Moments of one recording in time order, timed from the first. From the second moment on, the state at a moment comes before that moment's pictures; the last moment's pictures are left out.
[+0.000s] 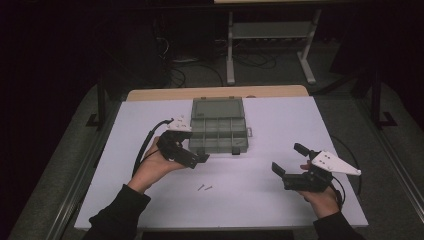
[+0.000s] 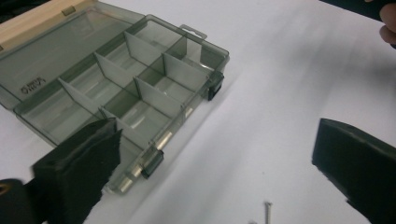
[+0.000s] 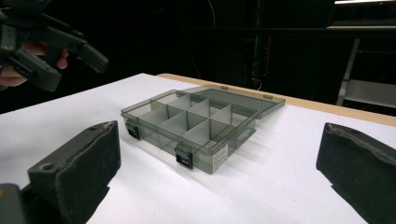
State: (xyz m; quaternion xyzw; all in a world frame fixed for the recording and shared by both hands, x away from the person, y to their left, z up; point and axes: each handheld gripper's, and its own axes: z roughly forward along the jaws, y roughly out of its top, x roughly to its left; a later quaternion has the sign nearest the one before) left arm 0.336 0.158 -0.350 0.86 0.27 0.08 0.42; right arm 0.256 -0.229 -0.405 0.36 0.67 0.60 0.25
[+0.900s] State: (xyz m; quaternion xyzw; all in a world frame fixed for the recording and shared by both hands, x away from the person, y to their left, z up) left arm 0.313 0.170 -0.394 0.87 0.30 0.03 0.39; right arm 0.255 -0.229 -0.405 0.36 0.67 0.60 0.25
